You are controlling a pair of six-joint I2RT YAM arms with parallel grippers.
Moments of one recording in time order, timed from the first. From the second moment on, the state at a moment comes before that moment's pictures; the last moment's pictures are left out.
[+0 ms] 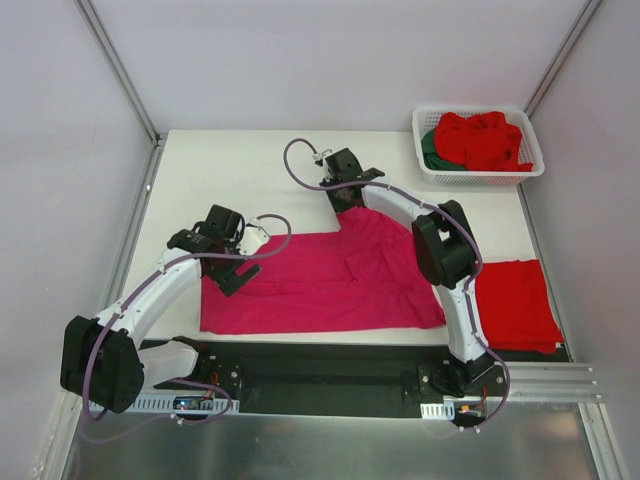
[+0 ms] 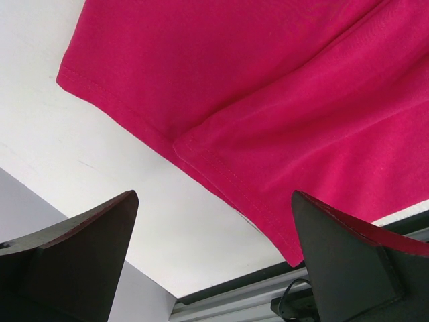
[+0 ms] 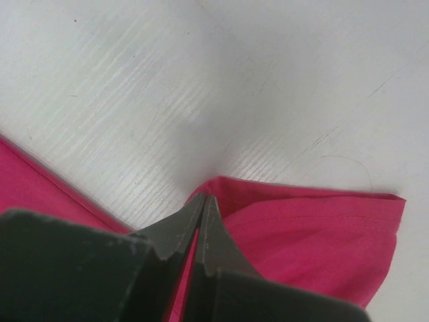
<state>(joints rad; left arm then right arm) -0.35 1.17 0.82 -0.84 -0.09 0.53 0.61 2.21 1.76 -0.49 0.07 0.01</state>
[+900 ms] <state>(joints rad) -0.35 1.14 0.80 -0.86 -0.09 0.51 0.57 2.21 1.81 -0.46 0.28 0.01</state>
